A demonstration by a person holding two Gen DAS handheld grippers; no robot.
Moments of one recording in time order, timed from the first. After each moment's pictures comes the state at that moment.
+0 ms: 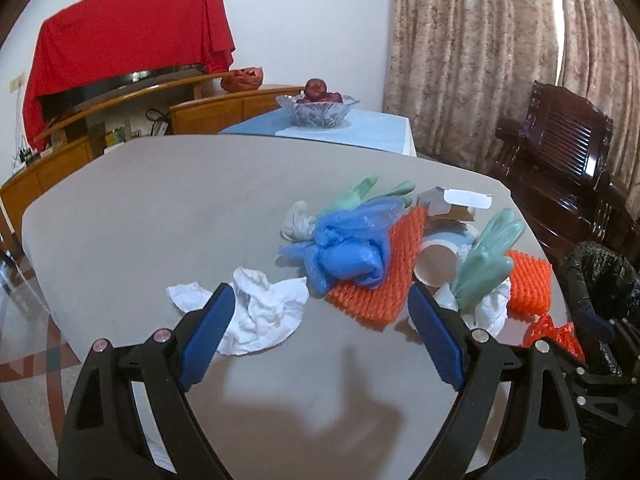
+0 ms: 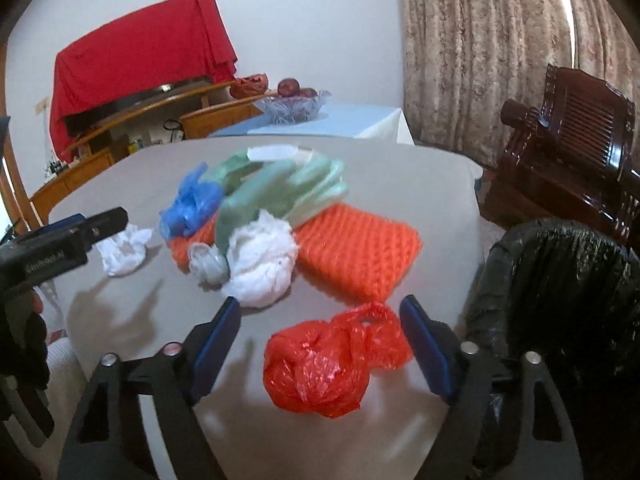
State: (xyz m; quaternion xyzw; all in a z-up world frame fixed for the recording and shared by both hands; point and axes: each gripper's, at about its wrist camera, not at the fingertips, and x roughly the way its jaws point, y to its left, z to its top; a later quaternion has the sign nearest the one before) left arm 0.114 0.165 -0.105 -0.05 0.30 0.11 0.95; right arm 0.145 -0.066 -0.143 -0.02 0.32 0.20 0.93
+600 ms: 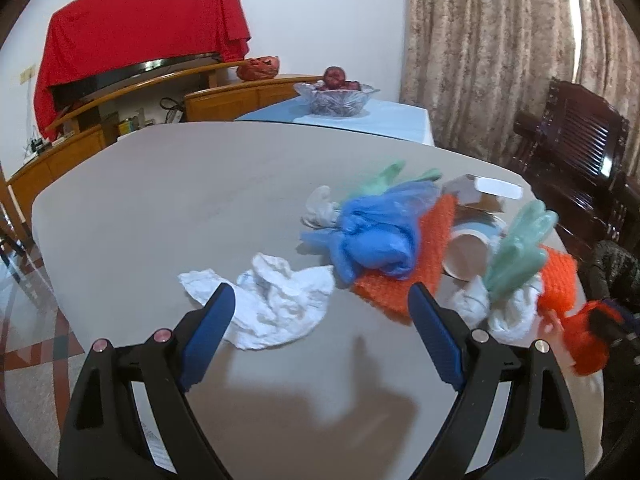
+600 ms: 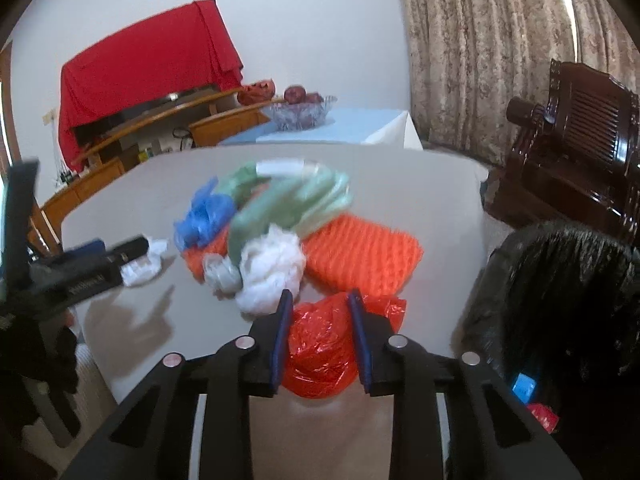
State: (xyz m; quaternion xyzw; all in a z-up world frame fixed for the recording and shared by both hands) left arm 0.121 0.182 -0.119 -0.06 0.32 0.15 0.94; right arm 0.139 -0.076 -0.121 0.00 0.31 0.22 0.93
